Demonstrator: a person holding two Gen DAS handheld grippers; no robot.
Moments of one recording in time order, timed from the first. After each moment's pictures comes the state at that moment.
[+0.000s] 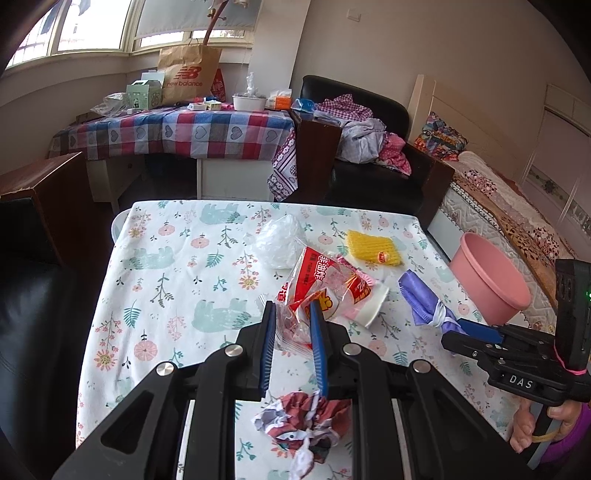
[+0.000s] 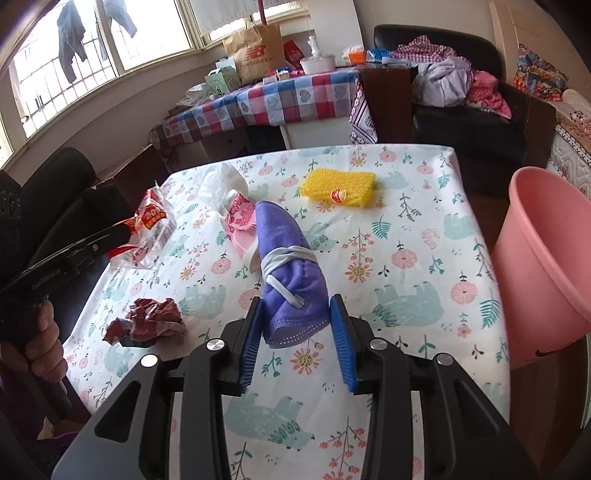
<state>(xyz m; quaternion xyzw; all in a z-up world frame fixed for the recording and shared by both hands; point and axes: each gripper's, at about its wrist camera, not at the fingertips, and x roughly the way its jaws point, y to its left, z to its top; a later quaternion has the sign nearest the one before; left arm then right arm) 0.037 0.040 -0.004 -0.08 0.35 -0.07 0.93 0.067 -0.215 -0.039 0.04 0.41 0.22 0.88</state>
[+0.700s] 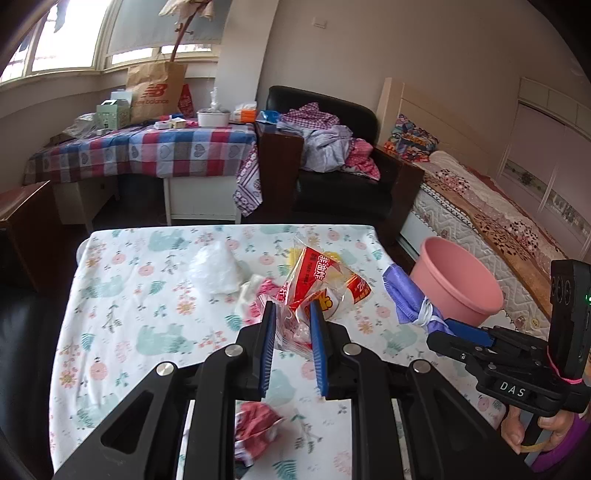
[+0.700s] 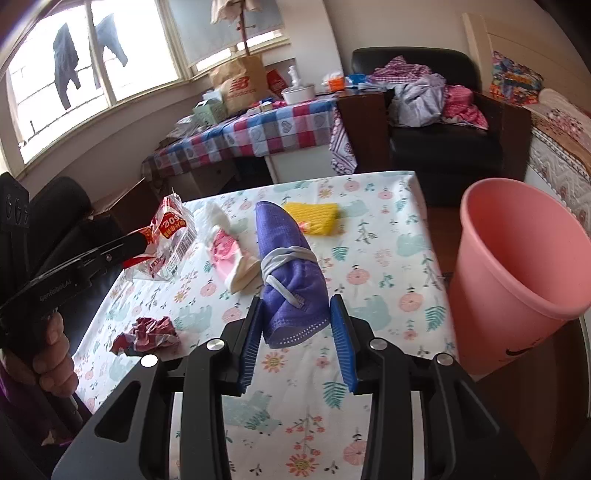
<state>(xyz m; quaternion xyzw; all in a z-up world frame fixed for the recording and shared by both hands) 0.044 -0.018 0.020 -0.07 0.32 -0.12 0.94 0.053 -0.260 -0.017 0.07 0.37 0.19 0.91</state>
